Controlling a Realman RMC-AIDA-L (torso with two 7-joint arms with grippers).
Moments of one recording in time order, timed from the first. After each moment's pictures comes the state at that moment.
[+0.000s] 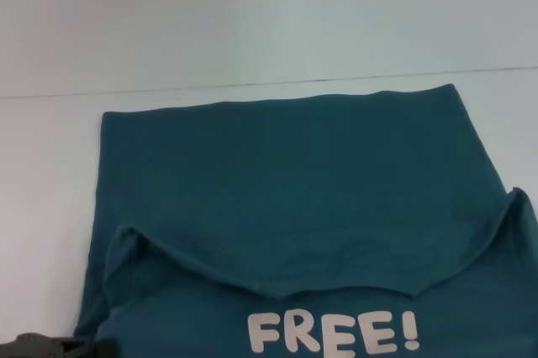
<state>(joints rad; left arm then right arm) -0.28 -2.16 0.55 0.96 2.28 1.76 -1.84 0.08 1.99 -0.31 -0.64 -2.11 -1.68 1.53</state>
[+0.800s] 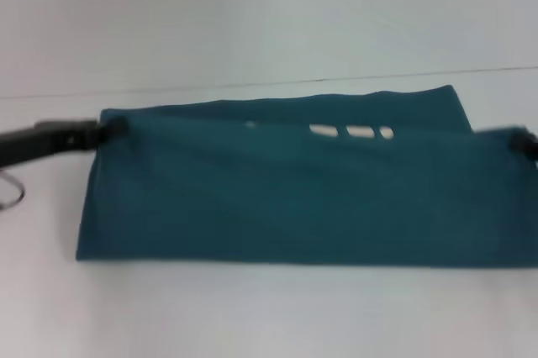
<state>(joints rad) -0.66 -2.09 0.45 0.77 2.18 1.31 -1.85 0.47 1.99 -0.21 -0.61 -2.11 -1.32 1.57</state>
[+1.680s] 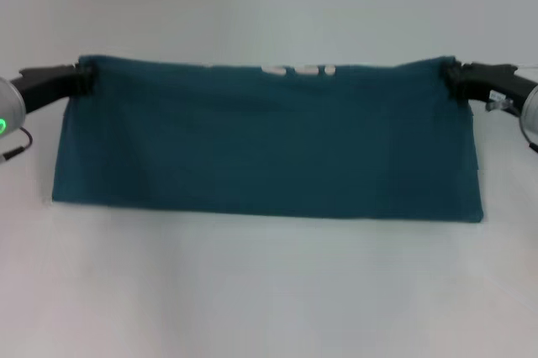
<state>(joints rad) -0.78 -2.13 0.50 0.65 2.09 0.74 -1.69 0.75 2.07 -0.25 -0.44 -1.99 -0.80 1.26</state>
